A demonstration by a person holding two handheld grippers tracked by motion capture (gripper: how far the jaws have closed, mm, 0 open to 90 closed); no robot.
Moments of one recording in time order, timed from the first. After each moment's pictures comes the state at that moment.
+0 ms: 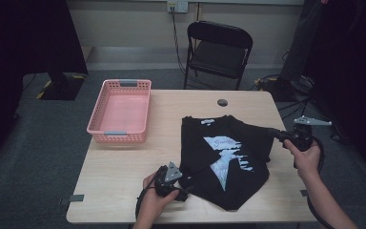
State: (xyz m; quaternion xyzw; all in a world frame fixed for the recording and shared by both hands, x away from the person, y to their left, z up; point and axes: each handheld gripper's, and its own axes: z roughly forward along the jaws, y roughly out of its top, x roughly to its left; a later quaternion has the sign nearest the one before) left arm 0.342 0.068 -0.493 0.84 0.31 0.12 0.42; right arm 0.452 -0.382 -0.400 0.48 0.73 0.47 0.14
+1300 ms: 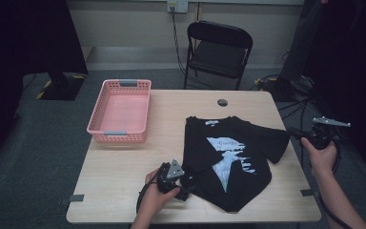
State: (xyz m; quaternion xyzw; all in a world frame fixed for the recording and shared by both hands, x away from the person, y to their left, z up) left arm 0.354 0.064 -0.494 0.85 0.28 0.10 0.42; right arm 0.463 -0.447 -0.416 0.55 0.69 0.43 0.19
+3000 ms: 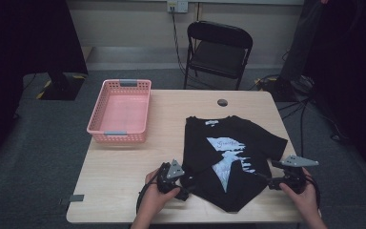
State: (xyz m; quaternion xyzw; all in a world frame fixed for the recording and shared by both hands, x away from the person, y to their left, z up) left arm 0.354 0.064 -0.494 0.85 0.28 0.10 0.43; right arm 0.357 -0.360 -0.469 0.42 0.80 0.40 0.15
